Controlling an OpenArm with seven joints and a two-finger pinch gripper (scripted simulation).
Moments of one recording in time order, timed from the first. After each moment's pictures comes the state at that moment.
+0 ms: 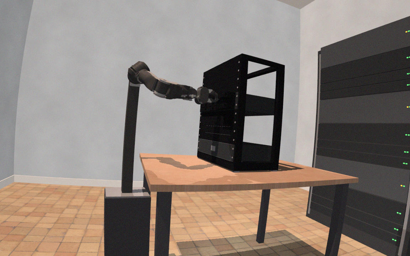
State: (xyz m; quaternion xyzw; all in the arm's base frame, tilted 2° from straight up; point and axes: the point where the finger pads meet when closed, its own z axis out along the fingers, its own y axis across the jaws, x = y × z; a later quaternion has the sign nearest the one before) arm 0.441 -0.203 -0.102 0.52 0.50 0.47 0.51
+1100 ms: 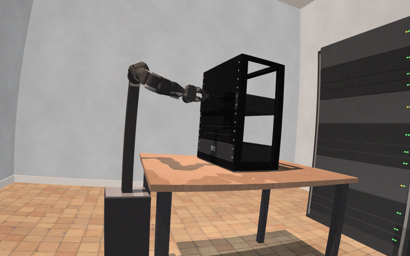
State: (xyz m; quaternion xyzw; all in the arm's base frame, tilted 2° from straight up) arm 0.369 -0.195 -0.101 0.51 0.51 0.47 0.50
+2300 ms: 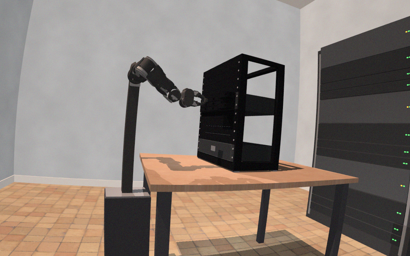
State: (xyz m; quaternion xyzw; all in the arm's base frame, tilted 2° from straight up) arm 0.328 -0.267 -0.133 0.52 0.51 0.47 0.51
